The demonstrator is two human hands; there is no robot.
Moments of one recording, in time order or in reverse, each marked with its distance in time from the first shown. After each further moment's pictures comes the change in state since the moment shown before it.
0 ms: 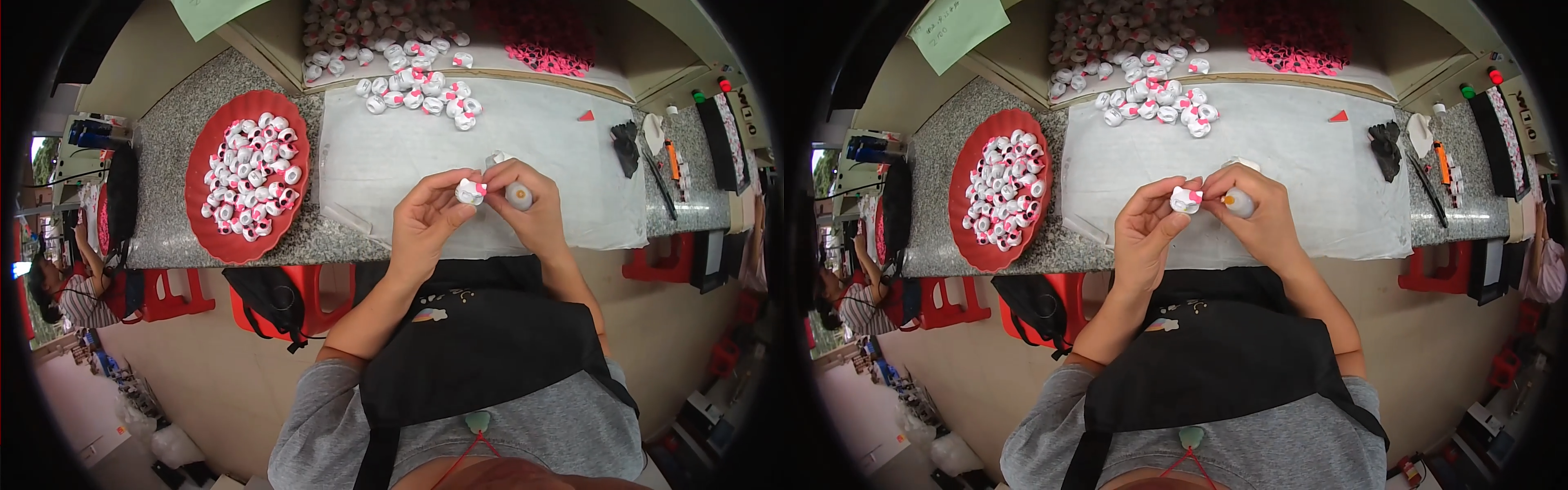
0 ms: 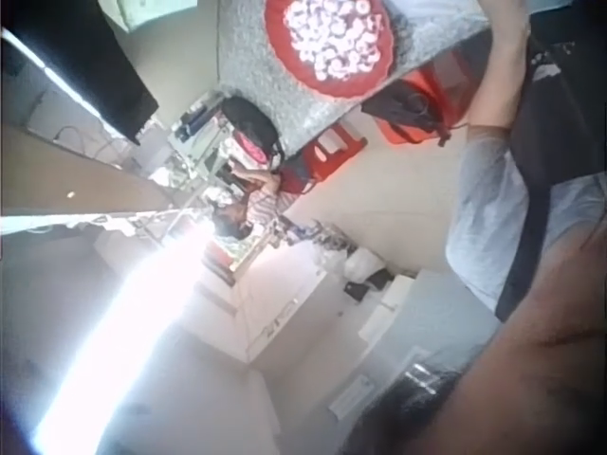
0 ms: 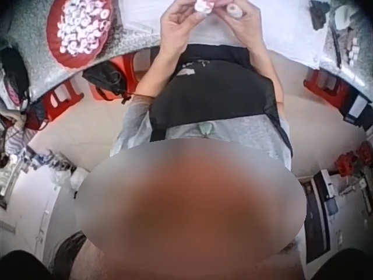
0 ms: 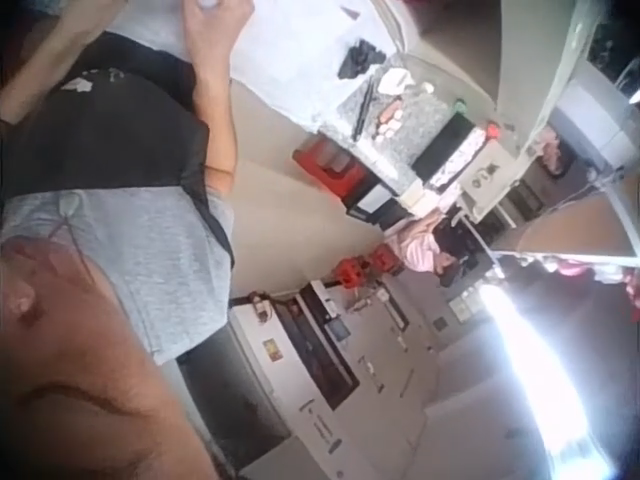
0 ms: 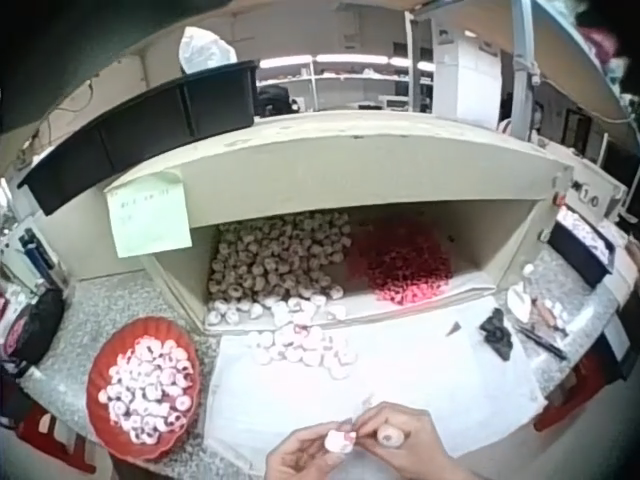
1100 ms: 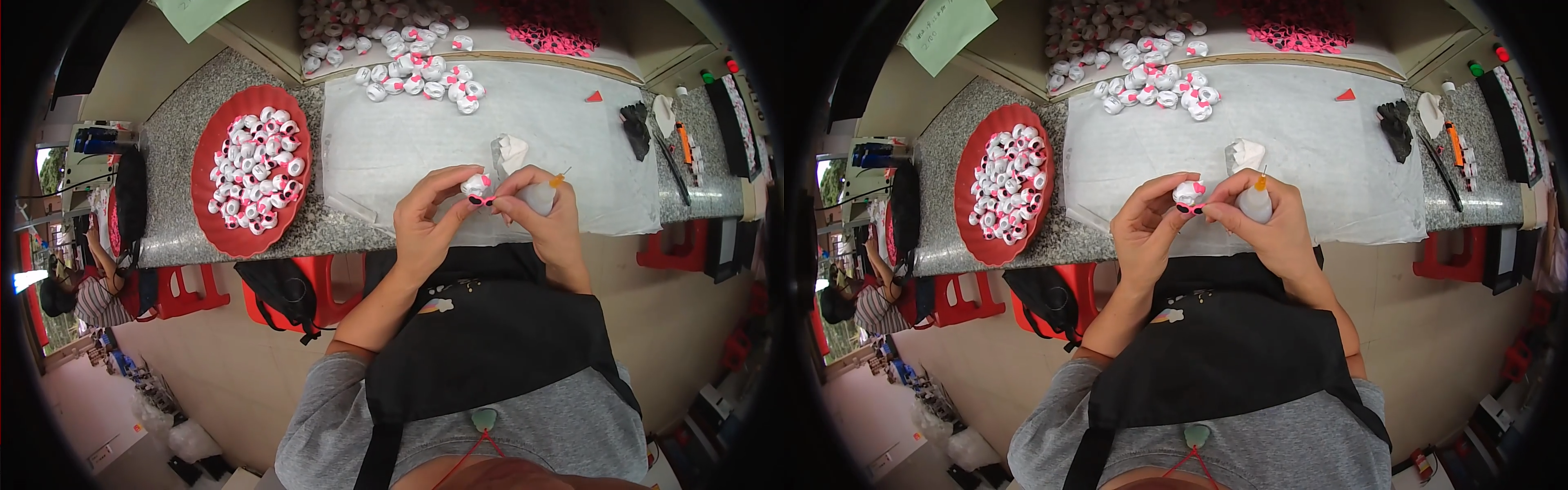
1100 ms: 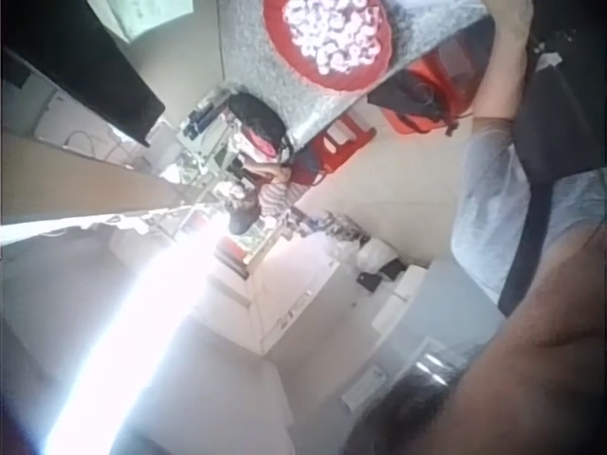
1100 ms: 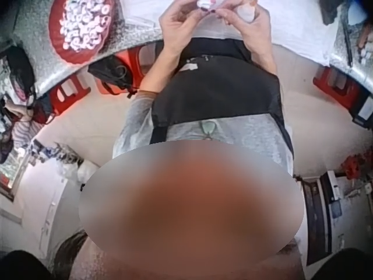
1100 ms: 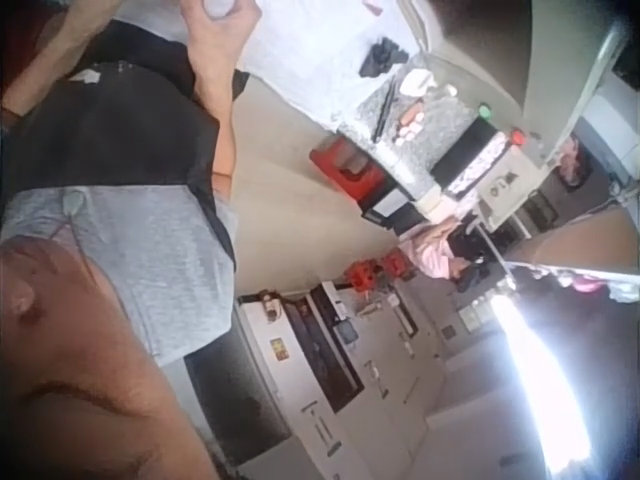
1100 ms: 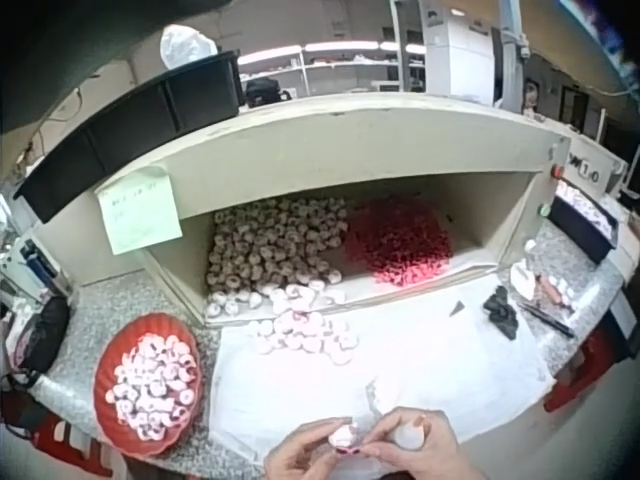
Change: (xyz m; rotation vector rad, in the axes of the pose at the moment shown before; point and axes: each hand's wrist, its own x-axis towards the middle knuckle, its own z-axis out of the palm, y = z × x) left_hand -0.009 -0.002 -0.005 0.431 -0.009 0.159; right_hand -0.021 -0.021 0.003 0.449 0.073 0.367
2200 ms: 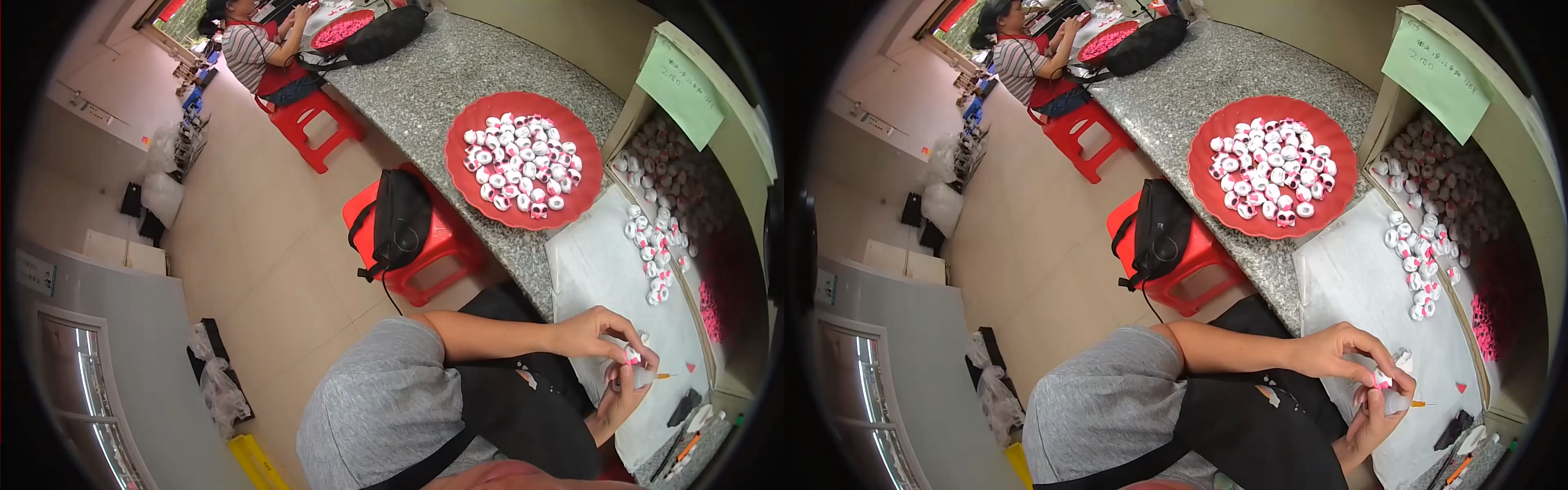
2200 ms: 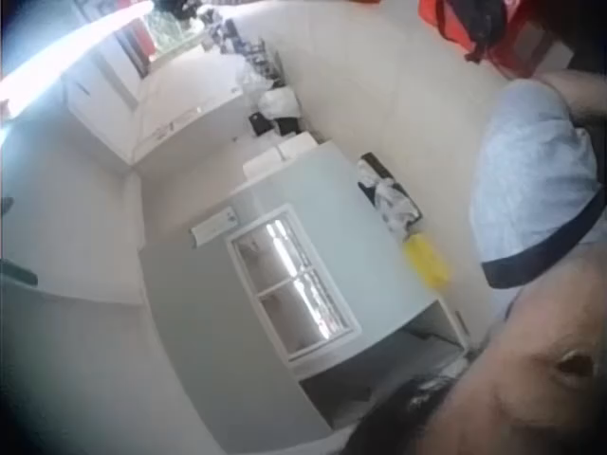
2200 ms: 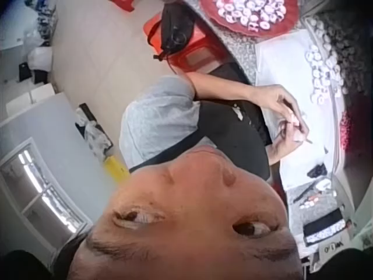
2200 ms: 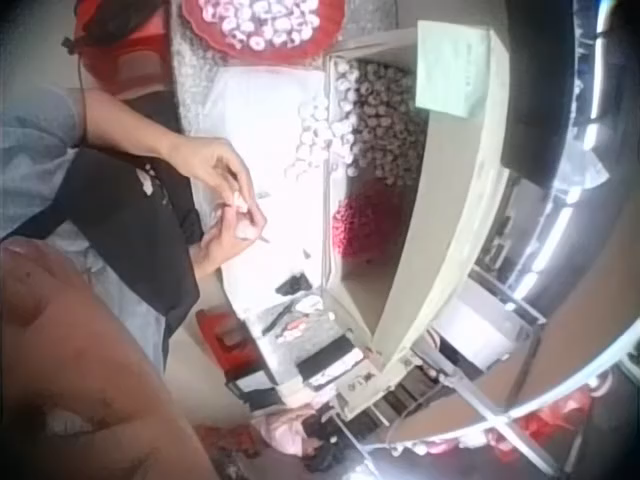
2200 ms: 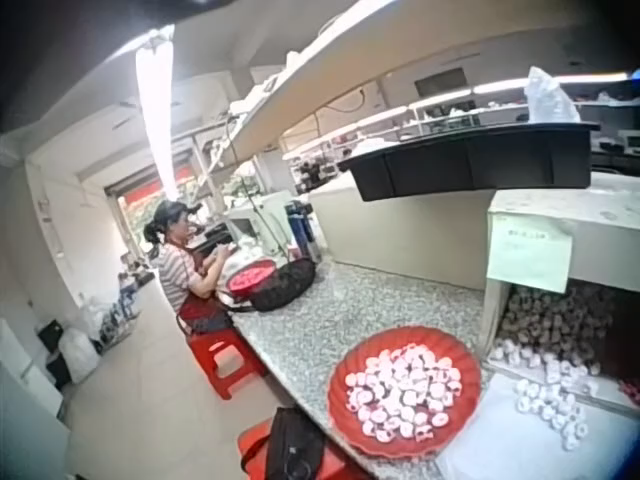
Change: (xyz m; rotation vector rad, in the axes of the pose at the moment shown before) left_hand -0.001 0.017 -0.008 -0.347 -0.107 0.074; right_hand 0.001 0.015 0.010 0.113 -0.082 -0.052
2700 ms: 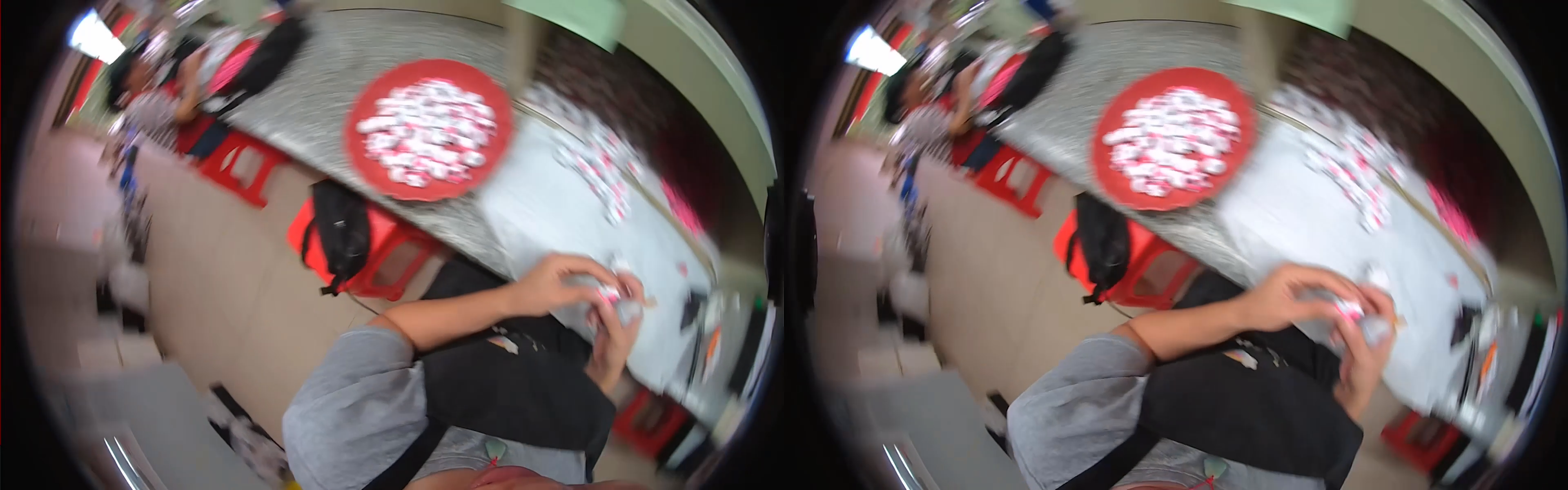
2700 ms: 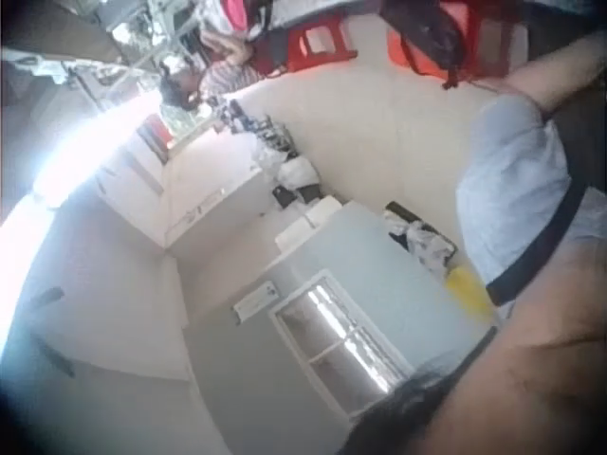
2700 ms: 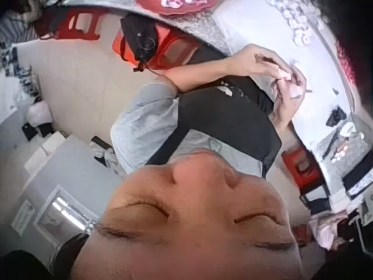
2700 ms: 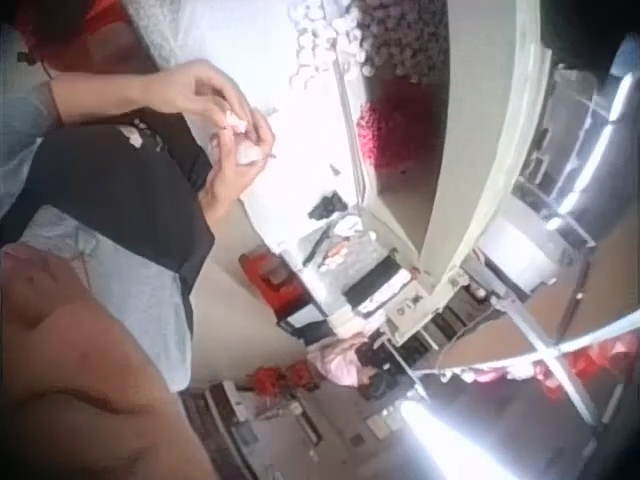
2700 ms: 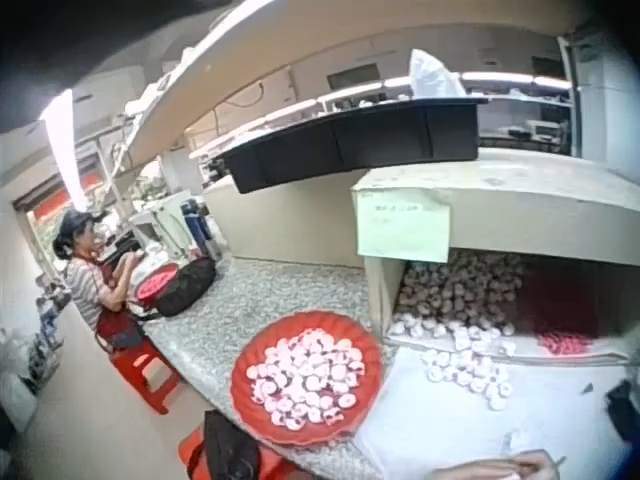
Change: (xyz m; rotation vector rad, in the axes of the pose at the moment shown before) left_hand -0.002 0.002 0.001 0.021 -0.028 -0.104; right_hand -0.007 -0.011 0.010 -0.072 0.113 0.067
